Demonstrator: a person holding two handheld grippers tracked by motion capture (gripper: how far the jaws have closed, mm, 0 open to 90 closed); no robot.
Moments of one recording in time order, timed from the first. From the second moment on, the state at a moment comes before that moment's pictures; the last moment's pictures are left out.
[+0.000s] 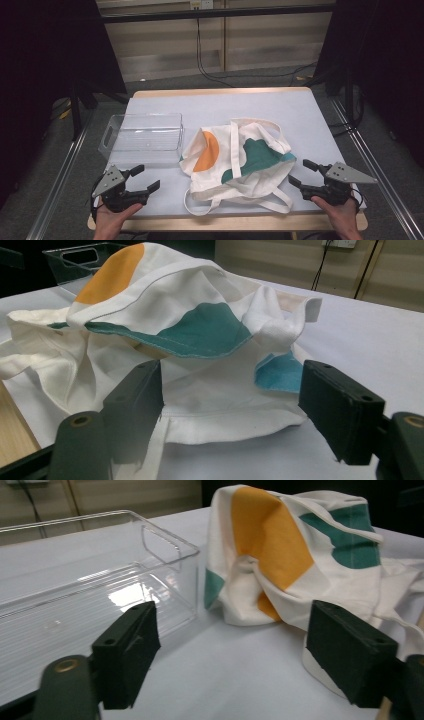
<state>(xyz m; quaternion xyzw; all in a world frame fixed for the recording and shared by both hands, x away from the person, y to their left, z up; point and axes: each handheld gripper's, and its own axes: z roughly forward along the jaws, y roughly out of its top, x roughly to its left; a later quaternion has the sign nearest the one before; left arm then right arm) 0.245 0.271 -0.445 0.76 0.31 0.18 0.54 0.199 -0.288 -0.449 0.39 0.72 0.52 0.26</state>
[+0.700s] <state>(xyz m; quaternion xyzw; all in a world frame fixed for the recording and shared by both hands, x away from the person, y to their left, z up) 0.232 0.240 -0.438 0.79 0.26 0.16 0.54 0.197 -0.274 -0.448 0.37 0.74 0.51 0.24</state>
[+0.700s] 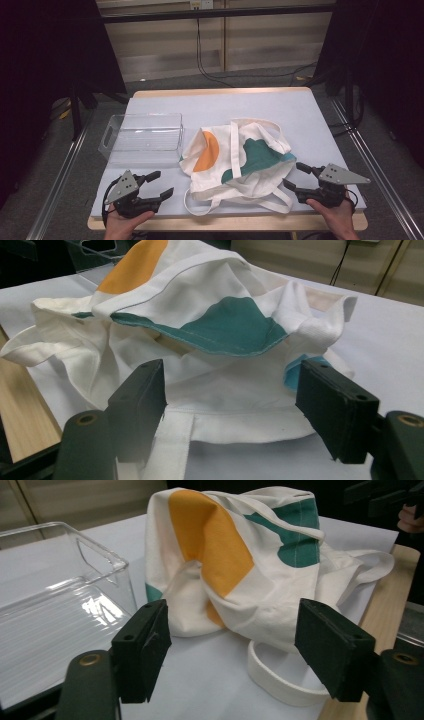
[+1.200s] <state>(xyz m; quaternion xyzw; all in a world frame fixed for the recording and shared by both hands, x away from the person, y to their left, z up) 0.225 0.214 -0.440 0.80 0.22 0.13 0.54 0.197 -0.272 -0.448 0.36 0.74 0.52 0.22</state>
